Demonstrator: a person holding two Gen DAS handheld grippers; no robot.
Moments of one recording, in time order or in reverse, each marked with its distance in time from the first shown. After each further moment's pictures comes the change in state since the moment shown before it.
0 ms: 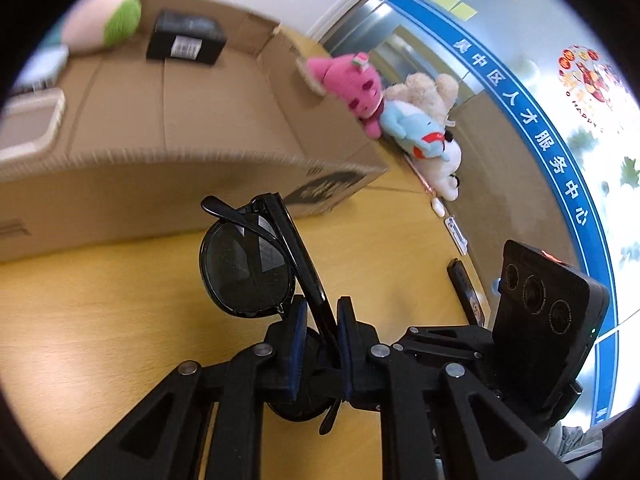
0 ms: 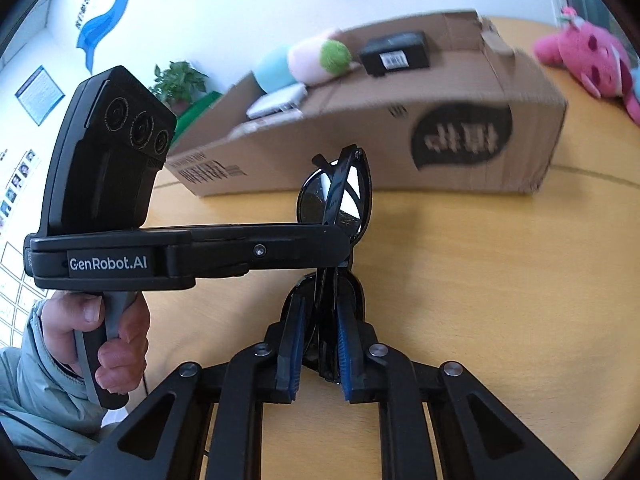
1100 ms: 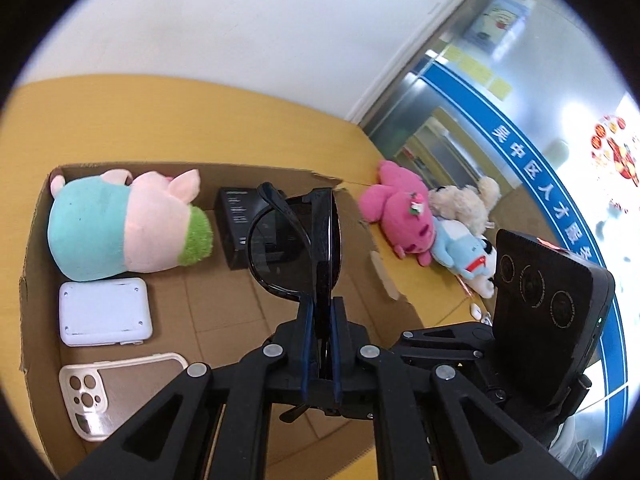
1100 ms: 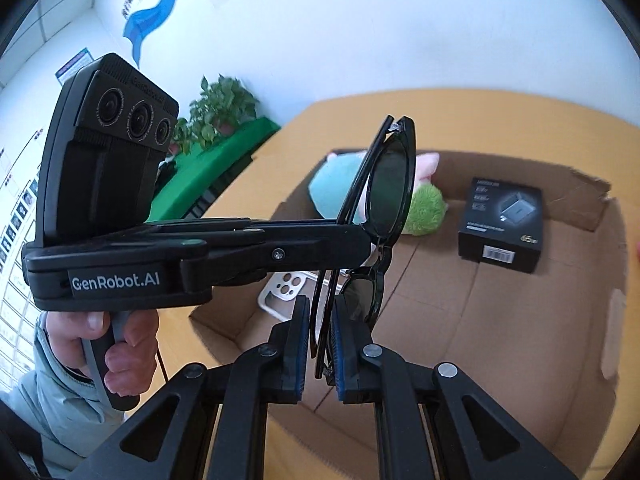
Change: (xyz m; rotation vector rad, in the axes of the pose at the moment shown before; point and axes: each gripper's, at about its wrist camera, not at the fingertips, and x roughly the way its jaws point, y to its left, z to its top) left arm -0.083 0.074 0.202 0.008 -0.126 0.133; right arm 0.067 0.036 0.252 -0.157 0.001 0.137
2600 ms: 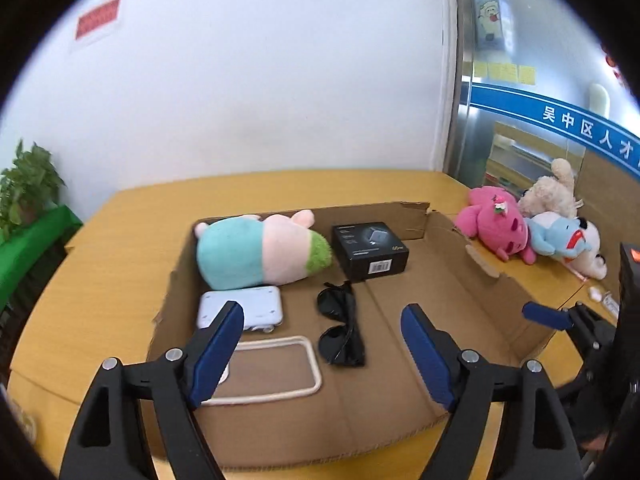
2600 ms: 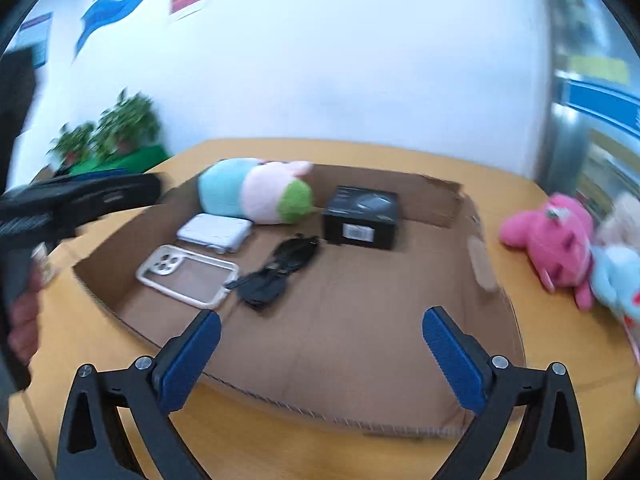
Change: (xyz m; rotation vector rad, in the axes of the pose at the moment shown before) left arm -0.050 -0.042 -0.126 0.239 -0.382 0.524; right arm -0.041 0.015 -0.134 -0.058 -0.301 -0.554
